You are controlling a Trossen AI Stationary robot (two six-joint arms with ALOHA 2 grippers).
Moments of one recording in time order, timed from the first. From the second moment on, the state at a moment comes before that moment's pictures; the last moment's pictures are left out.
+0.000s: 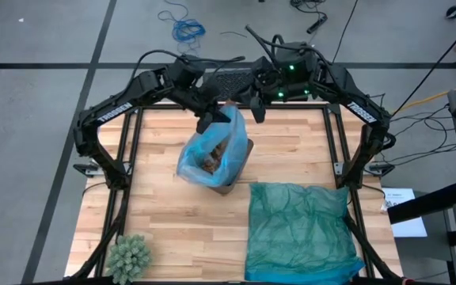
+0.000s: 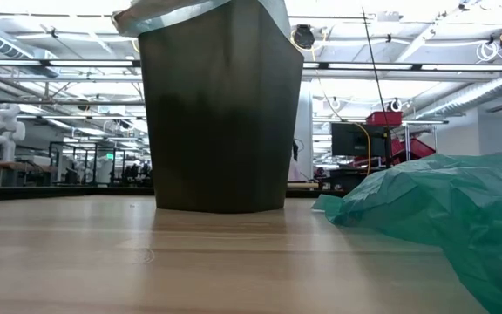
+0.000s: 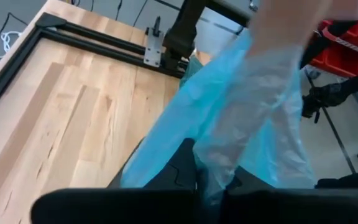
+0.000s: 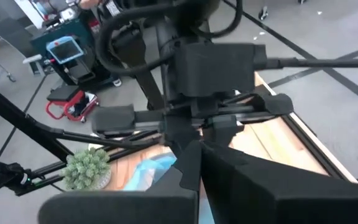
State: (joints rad) left arm 0.42 1.61 1.91 -0.91 0.59 -0.07; right arm -0.29 1.75 2.35 -0.98 -0.21 0.27
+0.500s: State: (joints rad) left arm 0.40 1.61 1.83 -0.94 0.57 -0.07; right arm -0.29 1.75 2.35 -0.82 -0.21 0.28
